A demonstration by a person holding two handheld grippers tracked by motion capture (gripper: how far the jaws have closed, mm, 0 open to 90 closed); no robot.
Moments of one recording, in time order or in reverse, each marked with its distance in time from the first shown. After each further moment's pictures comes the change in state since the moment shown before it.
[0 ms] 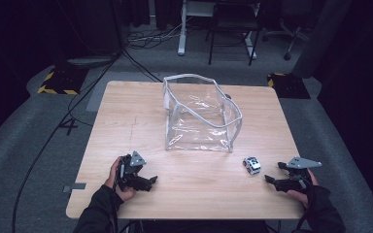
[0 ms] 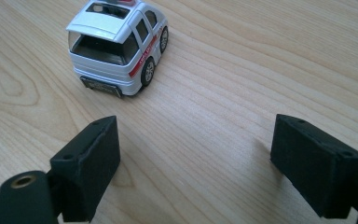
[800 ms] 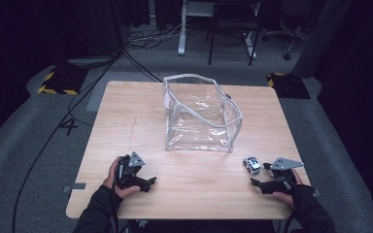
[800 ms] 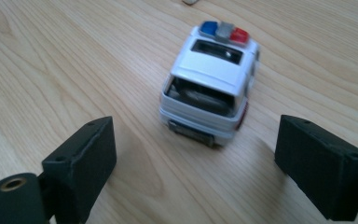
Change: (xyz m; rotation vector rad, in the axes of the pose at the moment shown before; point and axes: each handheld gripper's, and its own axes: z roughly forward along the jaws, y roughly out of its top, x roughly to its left) left arm 0.001 -0.002 -0.002 0.003 -0.013 0.004; right arm 0.040 0.021 0.023 0.009 0.059 -0.065
